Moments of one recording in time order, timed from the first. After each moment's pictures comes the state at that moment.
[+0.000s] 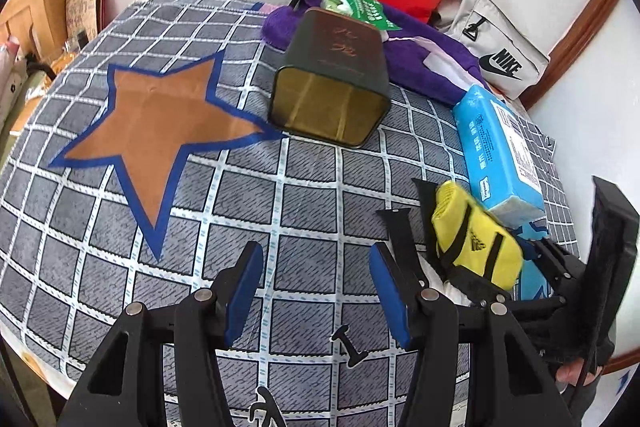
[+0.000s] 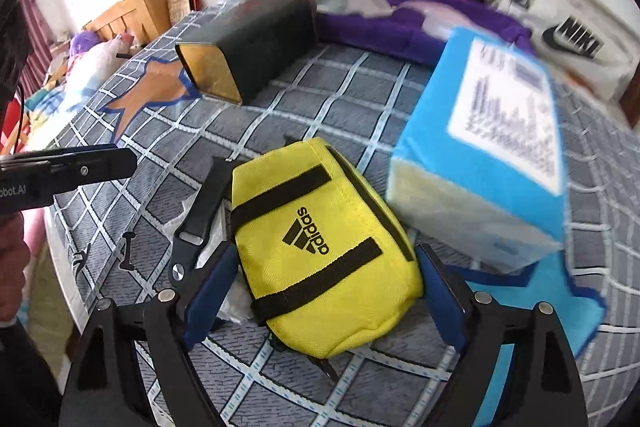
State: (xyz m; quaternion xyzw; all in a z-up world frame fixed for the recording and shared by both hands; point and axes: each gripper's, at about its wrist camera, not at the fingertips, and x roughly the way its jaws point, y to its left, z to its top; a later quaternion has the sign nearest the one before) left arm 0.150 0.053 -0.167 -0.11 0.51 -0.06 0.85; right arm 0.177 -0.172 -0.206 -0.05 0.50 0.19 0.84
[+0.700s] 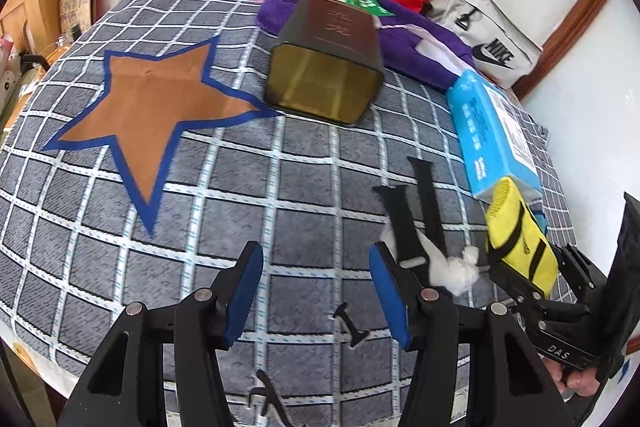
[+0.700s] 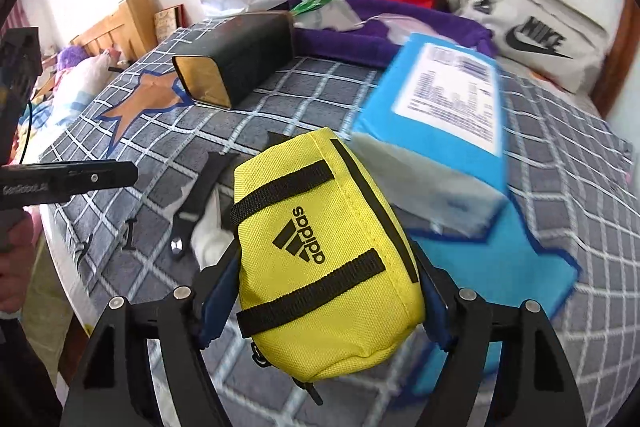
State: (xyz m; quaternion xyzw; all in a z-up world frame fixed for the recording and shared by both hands) left arm 0.136 0.047 -0.173 -0.11 0.51 -0.08 0.85; right arm 0.135 -0.194 -0.187 -0.05 0.46 0.15 0.87
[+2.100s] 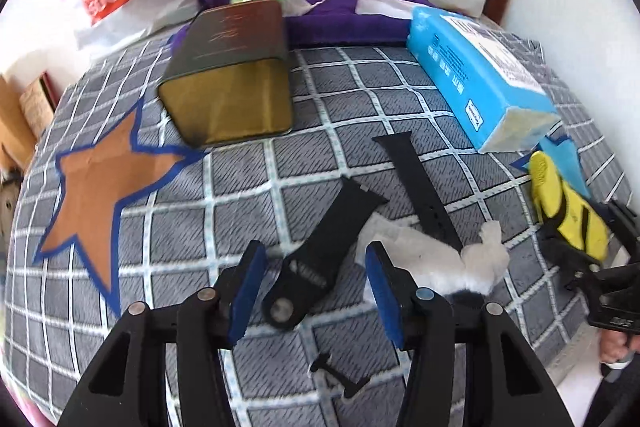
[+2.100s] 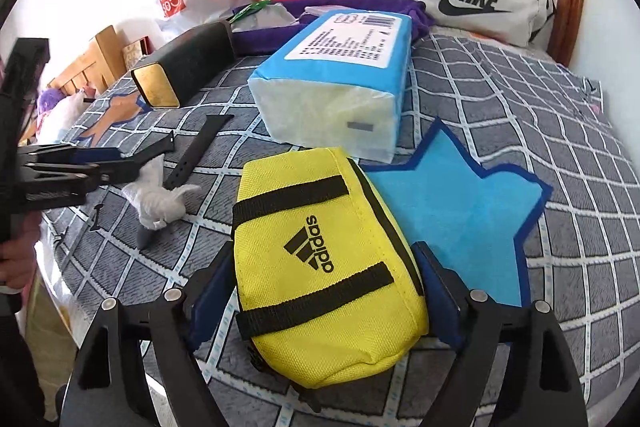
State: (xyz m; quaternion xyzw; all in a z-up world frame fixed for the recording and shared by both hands) left arm 0.156 -0.012 -0.189 0.08 0.48 -0.11 0.86; right arm 0.110 -0.247 -0.214 0.01 0.44 0.10 0.89
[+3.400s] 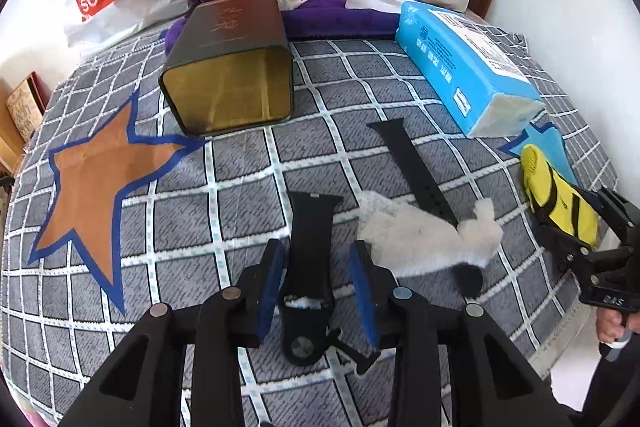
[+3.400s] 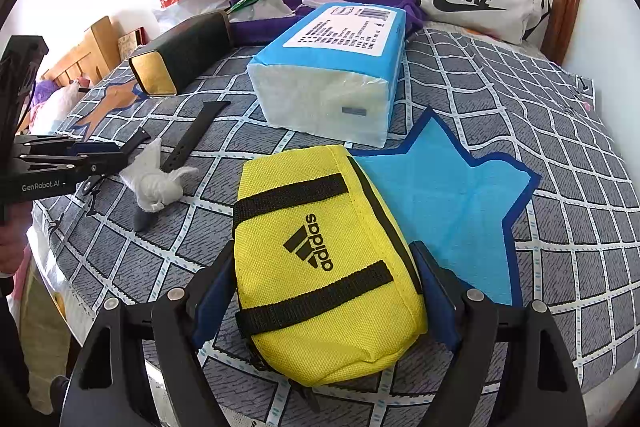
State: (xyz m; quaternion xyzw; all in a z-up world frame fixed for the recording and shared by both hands) left arm 0.148 -0.001 -0.189 0.08 0.49 -0.14 0.86; right arm 0.101 -0.246 -0.217 -0.01 0.45 0.09 0.89
